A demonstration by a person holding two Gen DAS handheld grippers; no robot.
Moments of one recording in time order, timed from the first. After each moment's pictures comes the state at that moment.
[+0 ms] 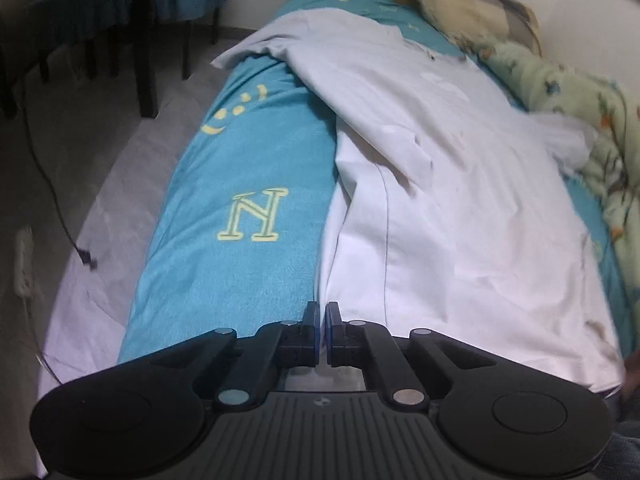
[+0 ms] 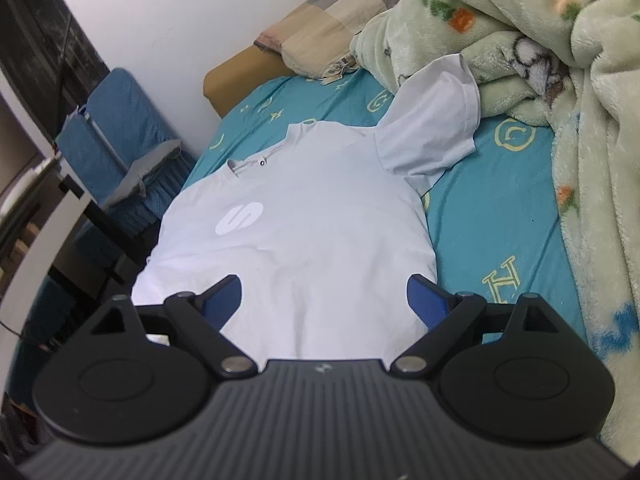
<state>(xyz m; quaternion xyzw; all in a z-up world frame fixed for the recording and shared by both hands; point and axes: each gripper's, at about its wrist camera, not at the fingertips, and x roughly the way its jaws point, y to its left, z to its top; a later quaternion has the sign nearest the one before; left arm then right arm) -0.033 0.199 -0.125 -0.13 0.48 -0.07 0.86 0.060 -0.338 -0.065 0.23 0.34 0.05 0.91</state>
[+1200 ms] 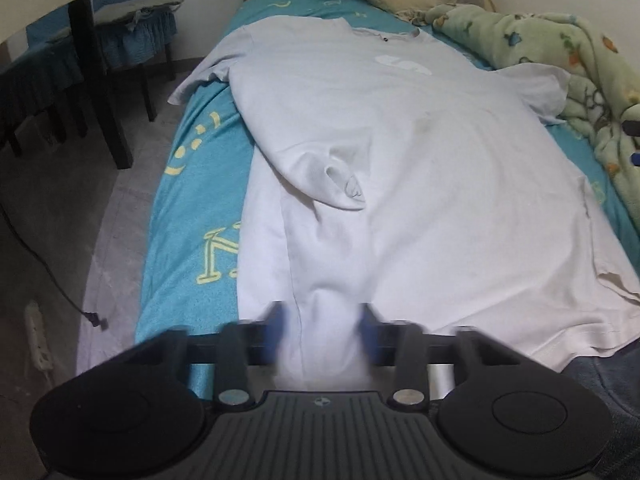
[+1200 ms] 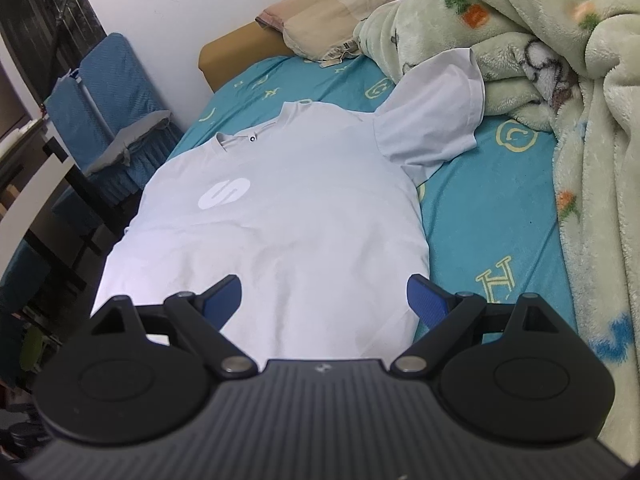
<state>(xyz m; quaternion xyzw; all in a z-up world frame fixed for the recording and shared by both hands) -0.005 0.154 -0.142 -0.01 0.48 -0.12 0.87 0.069 -0.322 -0.076 0.18 0.37 0.04 0.91</state>
